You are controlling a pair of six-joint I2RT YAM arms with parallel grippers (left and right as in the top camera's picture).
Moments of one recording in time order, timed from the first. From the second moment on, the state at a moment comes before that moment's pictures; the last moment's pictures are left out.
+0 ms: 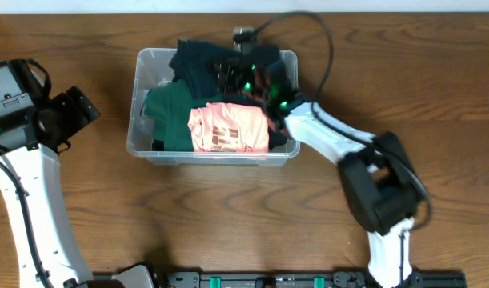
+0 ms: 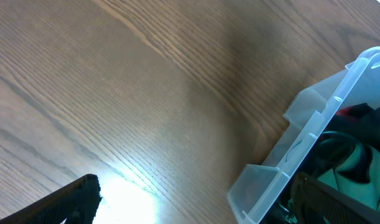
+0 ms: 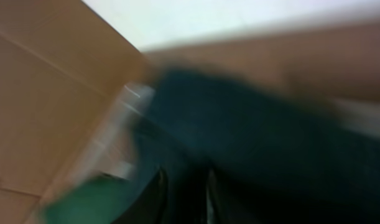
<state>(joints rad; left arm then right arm) 0.40 1.39 1.40 -1.02 -0.04 -0.28 0.58 2.15 1.43 0.36 -0.33 0.67</state>
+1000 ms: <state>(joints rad) 0.40 1.39 1.40 -1.02 -0.04 -0.28 0.54 2.08 1.54 0.28 -0.43 0.50</state>
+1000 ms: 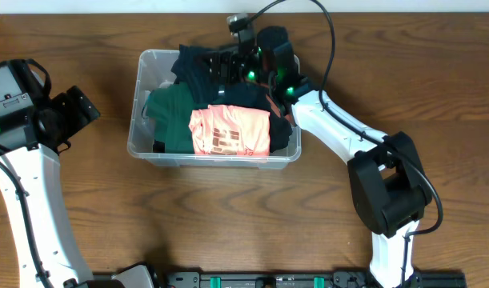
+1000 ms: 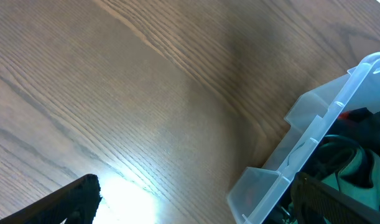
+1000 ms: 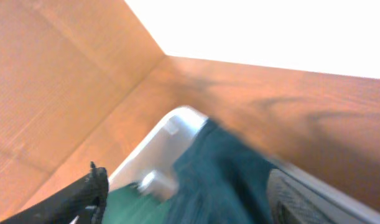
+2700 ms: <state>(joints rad) 0.40 1.39 1.40 -1.02 -0.04 -0.28 0.68 2.28 1.59 0.25 -0.45 0.25</state>
